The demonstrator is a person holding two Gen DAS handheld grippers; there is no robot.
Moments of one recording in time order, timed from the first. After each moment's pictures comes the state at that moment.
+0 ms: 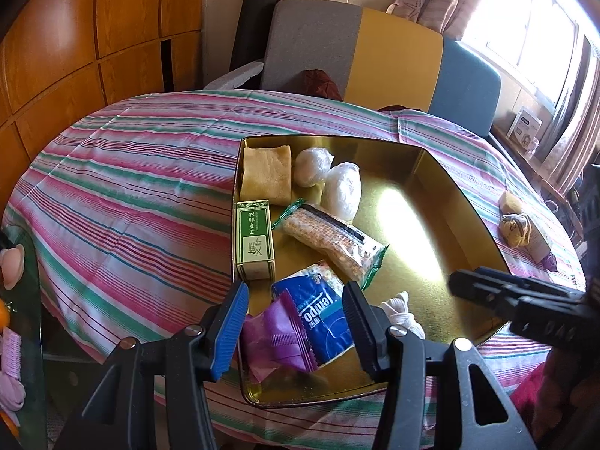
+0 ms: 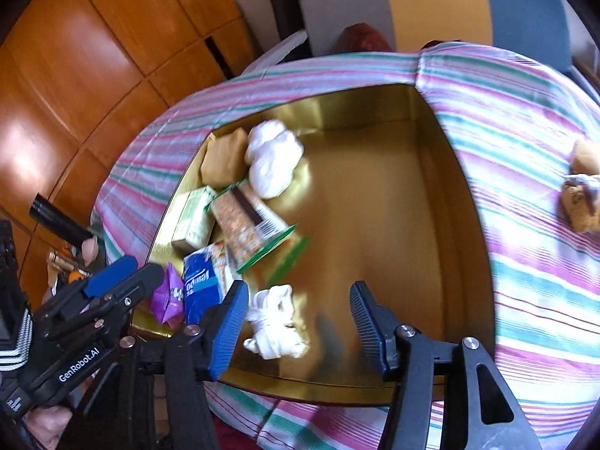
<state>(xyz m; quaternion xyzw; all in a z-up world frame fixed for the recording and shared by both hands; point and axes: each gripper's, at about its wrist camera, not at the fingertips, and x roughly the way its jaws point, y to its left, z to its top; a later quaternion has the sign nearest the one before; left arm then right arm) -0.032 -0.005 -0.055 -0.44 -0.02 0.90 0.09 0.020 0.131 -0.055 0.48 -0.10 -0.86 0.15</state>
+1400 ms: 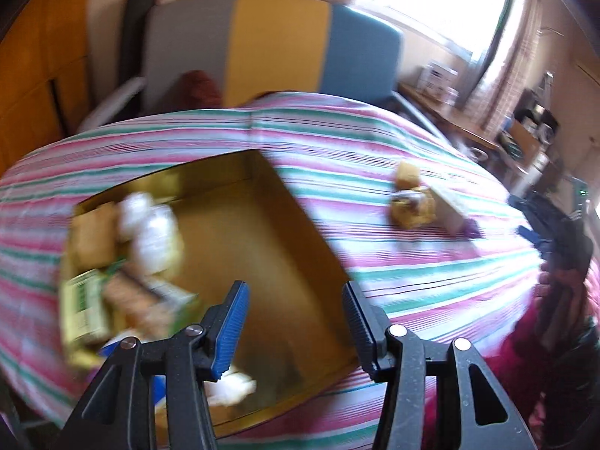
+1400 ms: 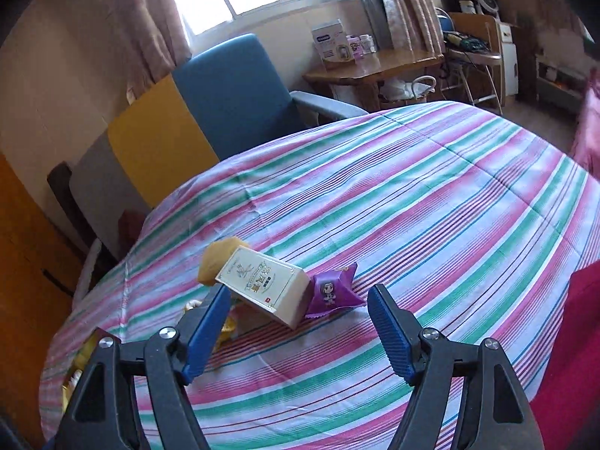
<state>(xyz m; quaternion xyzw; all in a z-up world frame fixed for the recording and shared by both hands) -0.046 0.152 -0.012 -0.45 0.03 0.85 0.27 0.084 0.484 -0.016 0.30 -0.30 -0.88 -0.22</state>
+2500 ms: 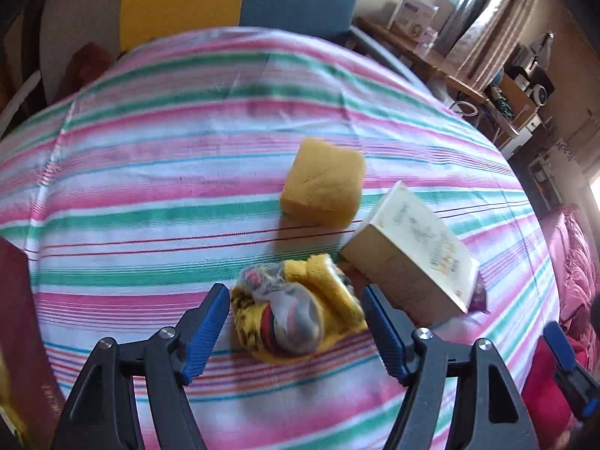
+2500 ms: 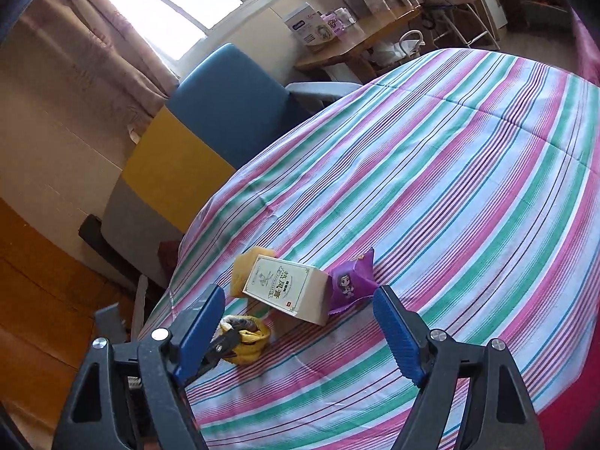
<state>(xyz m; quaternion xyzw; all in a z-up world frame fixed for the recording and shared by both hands) -0.145 0.406 -0.102 -0.54 0.06 0.78 0.30 0.095 0.516 -0.031 0.28 -0.42 -0.85 -0.15</state>
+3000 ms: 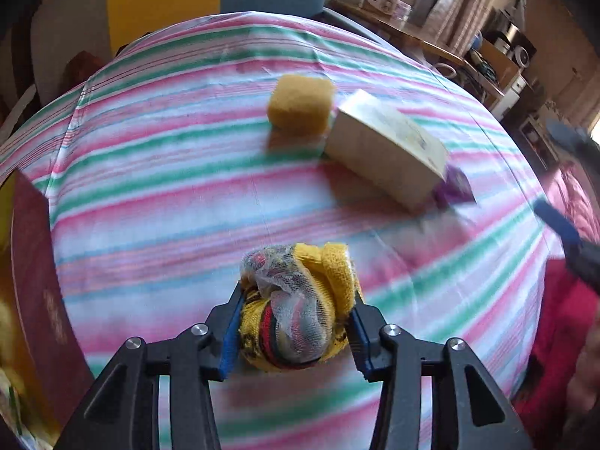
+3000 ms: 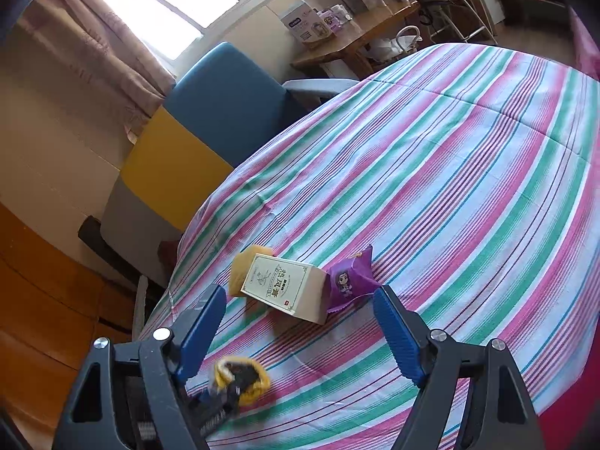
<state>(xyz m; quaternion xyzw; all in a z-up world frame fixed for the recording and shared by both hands) -0.053 0.352 -0.096 -0.52 0.13 0.78 0.33 0.096 0.521 -0.034 0.29 -0.42 -0.85 -0.15</state>
